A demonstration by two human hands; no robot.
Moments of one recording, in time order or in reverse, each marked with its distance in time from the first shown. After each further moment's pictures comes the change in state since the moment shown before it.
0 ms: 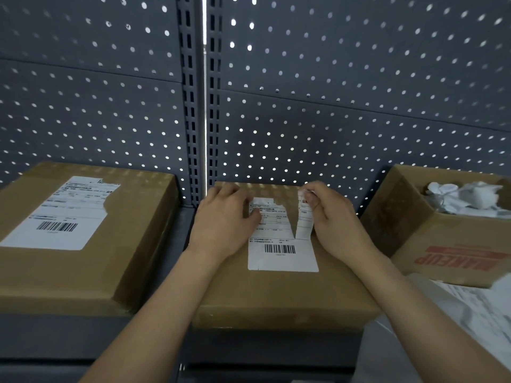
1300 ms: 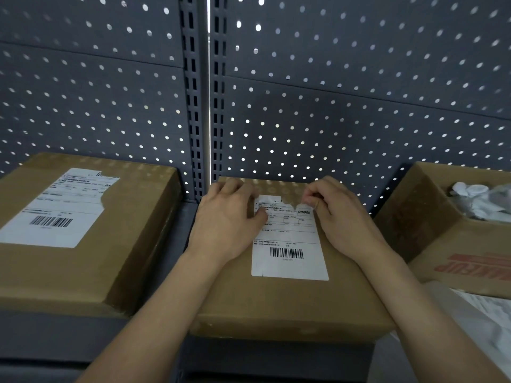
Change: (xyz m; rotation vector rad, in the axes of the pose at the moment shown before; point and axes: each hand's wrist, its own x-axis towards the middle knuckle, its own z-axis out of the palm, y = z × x) left_hand 0.001 -0.006 0.007 0.016 0.051 0.016; right_hand 0.019 0.016 0.006 -0.069 -0.064 -0.033
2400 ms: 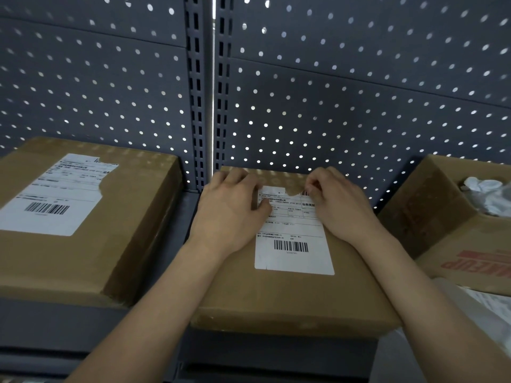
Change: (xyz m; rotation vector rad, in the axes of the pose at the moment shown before) left_hand 0.000 0.001 -0.001 -0.008 -0.019 0.001; right_hand 0.017 0.011 0.017 -0.253 -0.049 0.068
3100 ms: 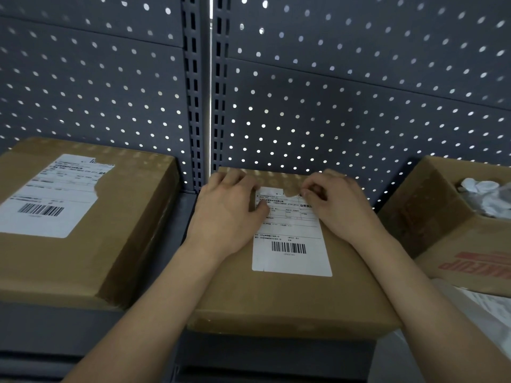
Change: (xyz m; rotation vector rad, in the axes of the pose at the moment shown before) left_hand 0.000 0.000 0.001 0.004 0.009 0.002; right_hand 0.000 0.001 -0.004 0.118 0.061 -0.025
